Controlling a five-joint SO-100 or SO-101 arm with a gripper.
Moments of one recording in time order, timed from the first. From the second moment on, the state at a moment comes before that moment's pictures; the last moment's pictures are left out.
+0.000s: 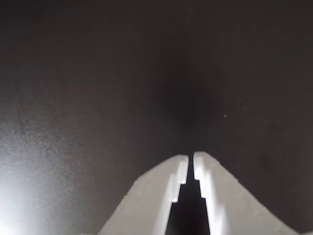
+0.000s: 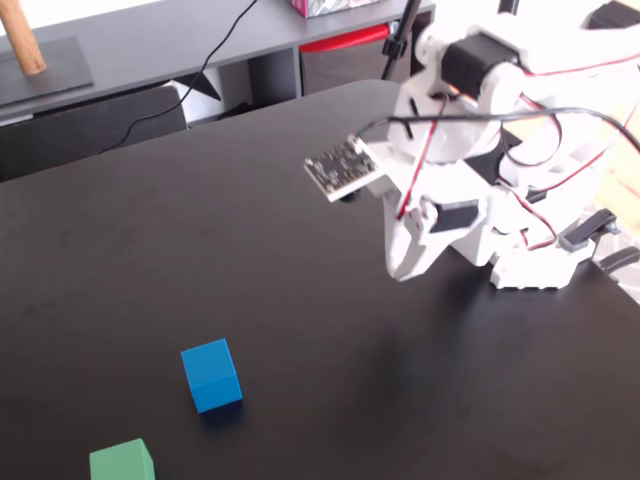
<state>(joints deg) -9.7 161.6 151.6 81.3 -80.5</state>
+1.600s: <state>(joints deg) -16.1 56.2 26.3 96.9 -67.8</state>
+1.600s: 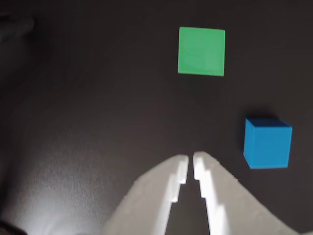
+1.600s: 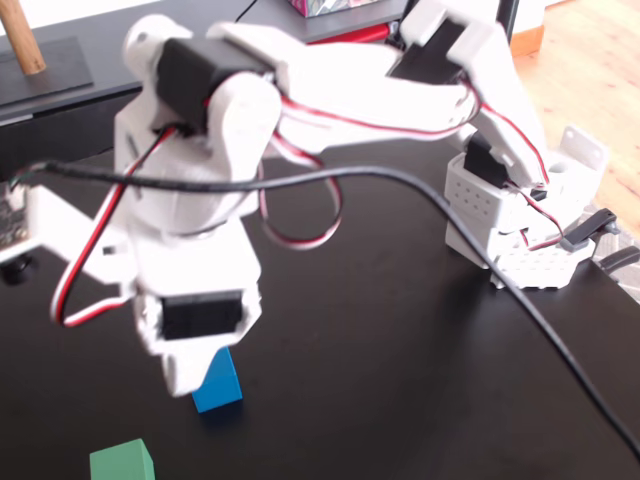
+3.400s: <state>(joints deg) -8.7 48.0 43.2 66.7 -73.3</state>
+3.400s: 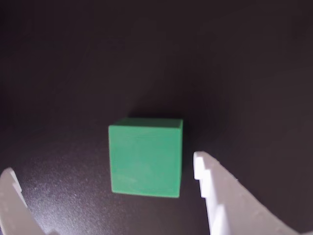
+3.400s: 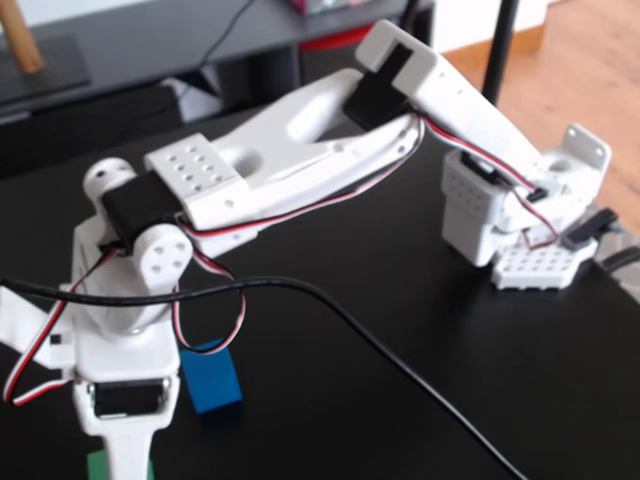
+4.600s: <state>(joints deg) -7.6 43.9 43.2 63.3 -75.1</state>
